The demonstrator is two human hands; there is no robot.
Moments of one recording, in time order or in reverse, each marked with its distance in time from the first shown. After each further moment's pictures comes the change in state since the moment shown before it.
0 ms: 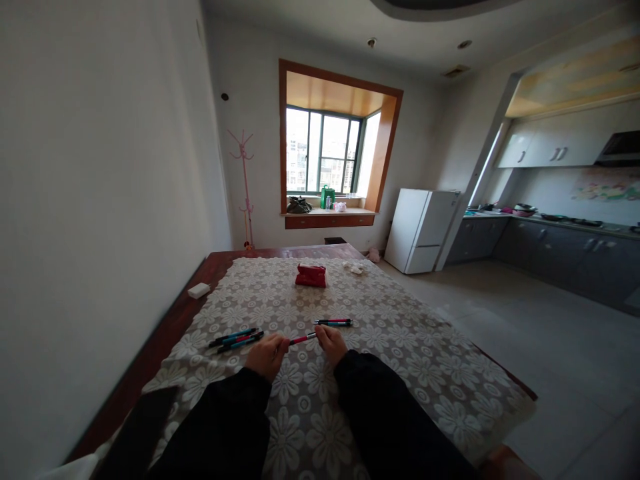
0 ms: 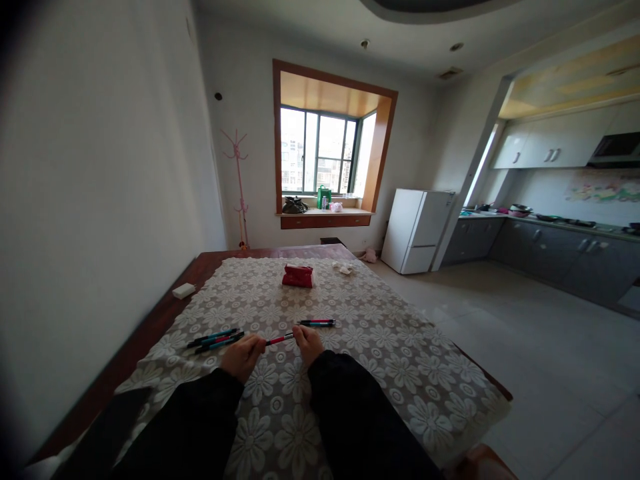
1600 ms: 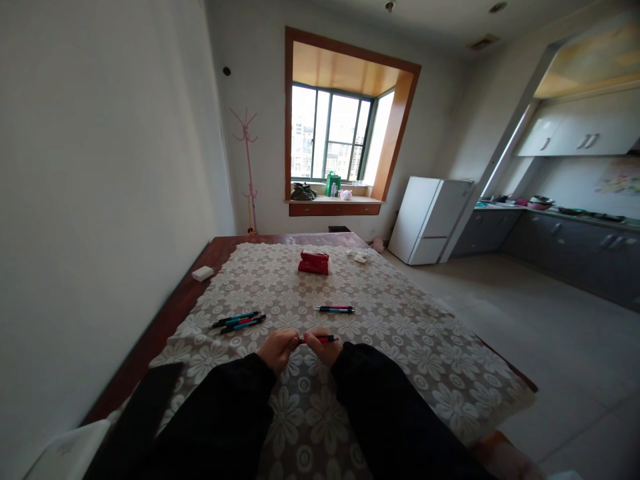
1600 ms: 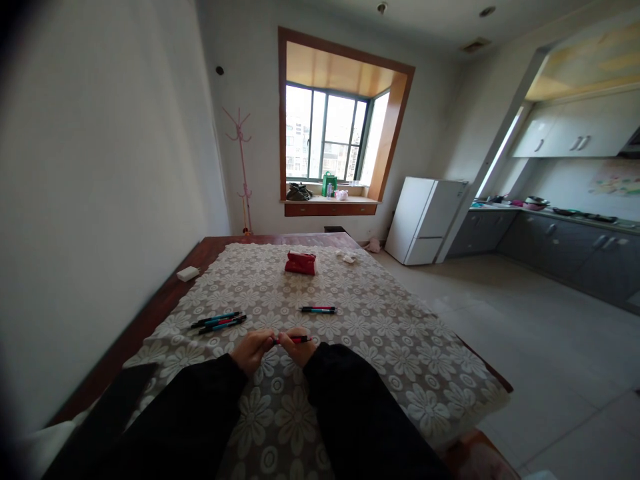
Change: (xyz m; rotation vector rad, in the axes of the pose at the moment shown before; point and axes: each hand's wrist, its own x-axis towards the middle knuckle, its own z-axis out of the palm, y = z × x) left_hand -0.004 0.018 0.003 -0.274 -0.233 0.188; right_hand -0.029 -0.040 0.014 -0.024 -0.231 -0.012
